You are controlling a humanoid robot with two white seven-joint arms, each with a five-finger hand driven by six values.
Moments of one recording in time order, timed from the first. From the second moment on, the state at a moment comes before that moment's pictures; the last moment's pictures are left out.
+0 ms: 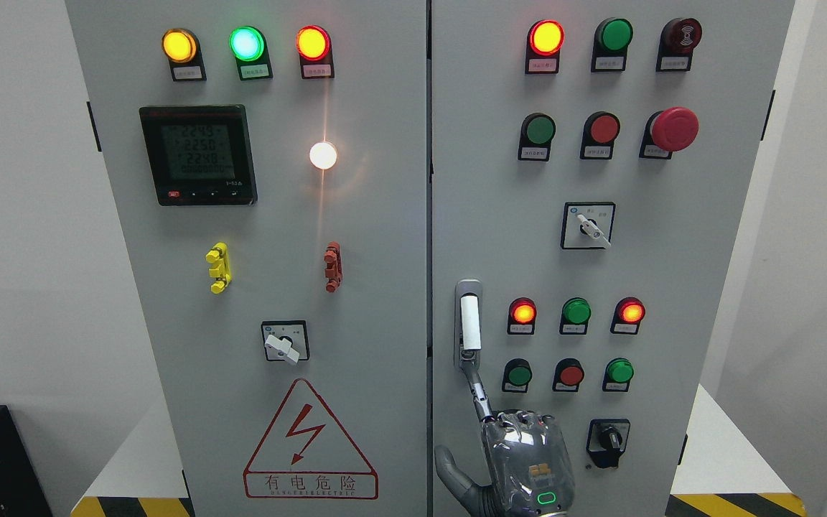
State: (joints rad) left arm 0.00 -0.11 -0.13 0.00 0.16 -0.11 0.00; right arm -0.27 0.14 0.24 -1.62 1.50 0.05 -0.18
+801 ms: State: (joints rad) left arm 0.00 -0.11 -0.13 0.00 0.16 -0.11 0.00; right arm -0.27 0.14 0.25 -1.64 1.50 0.05 -0.17
